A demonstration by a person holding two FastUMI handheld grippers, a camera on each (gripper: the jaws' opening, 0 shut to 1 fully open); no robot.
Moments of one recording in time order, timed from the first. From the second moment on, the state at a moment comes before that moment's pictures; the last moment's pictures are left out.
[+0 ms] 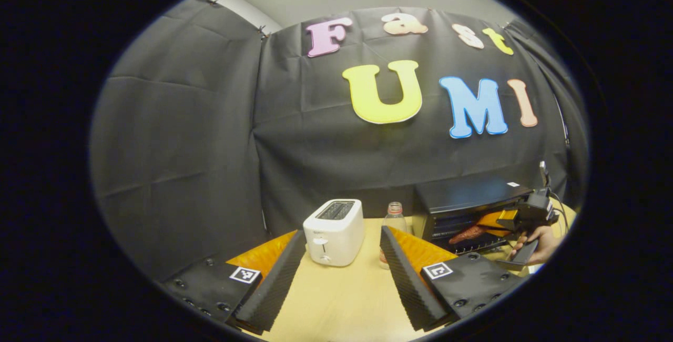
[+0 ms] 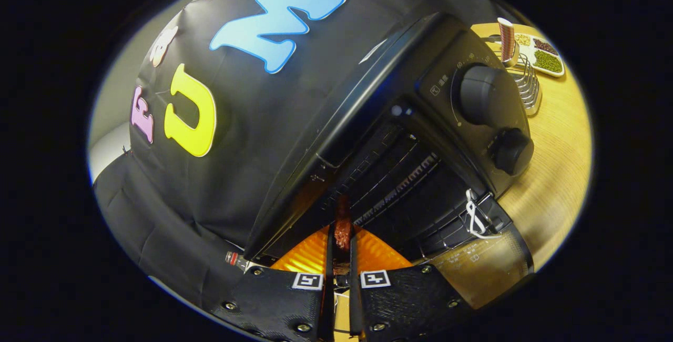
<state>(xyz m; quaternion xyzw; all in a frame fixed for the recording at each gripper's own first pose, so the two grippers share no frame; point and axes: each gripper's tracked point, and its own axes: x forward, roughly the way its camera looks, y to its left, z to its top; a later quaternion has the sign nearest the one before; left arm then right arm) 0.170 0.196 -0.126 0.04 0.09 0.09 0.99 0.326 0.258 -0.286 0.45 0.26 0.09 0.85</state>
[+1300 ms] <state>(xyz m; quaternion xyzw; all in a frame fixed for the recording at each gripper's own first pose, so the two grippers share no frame) 0.154 0.045 -0.183 0.01 0.15 0.00 0.99 0.205 0.139 -0.207 0.09 0.19 0.10 0.97</state>
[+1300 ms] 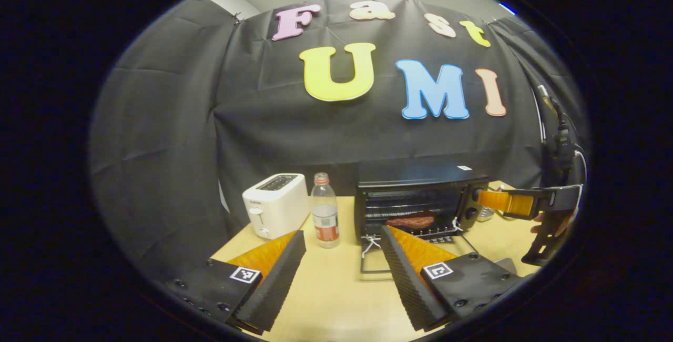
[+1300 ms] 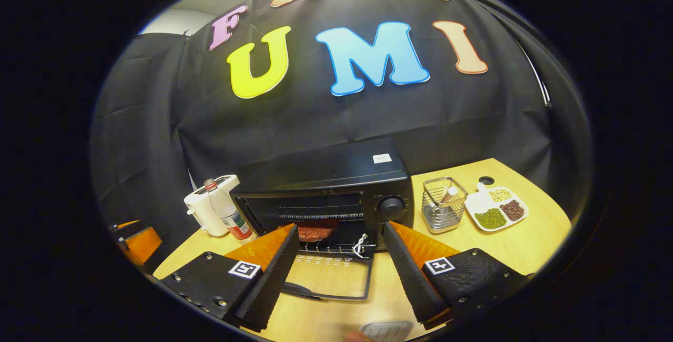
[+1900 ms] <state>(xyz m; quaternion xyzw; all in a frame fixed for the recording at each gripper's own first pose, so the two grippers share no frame) 0.153 -0.065 -0.273 -0.02 0.28 -0.09 0.95 0.126 0.055 -0.161 0.01 0.15 0.06 0.99</state>
